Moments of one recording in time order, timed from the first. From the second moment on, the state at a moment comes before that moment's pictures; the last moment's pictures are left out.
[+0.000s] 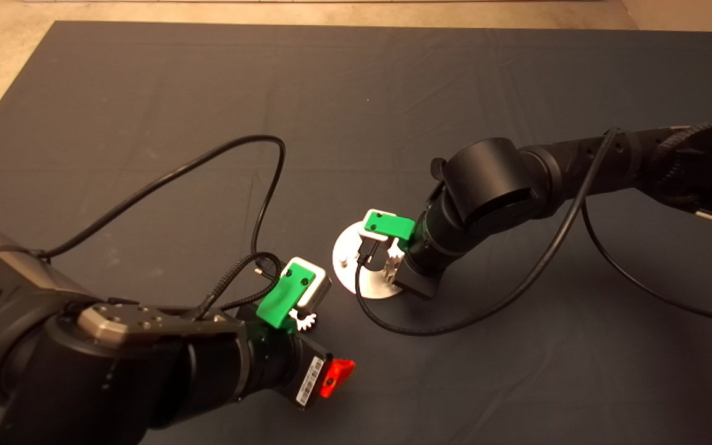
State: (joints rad) left arm -0.20 2.45 -0.33 0.86 1.53 -1.53; right arm 0.30 2.77 -0.97 -0.41 -1.53 0.70
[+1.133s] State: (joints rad) left arm -0.20 2.44 -0.33 0.87 1.53 -1.53; right arm 0.29 2.76 -0.98 -0.41 -1.53 0.69
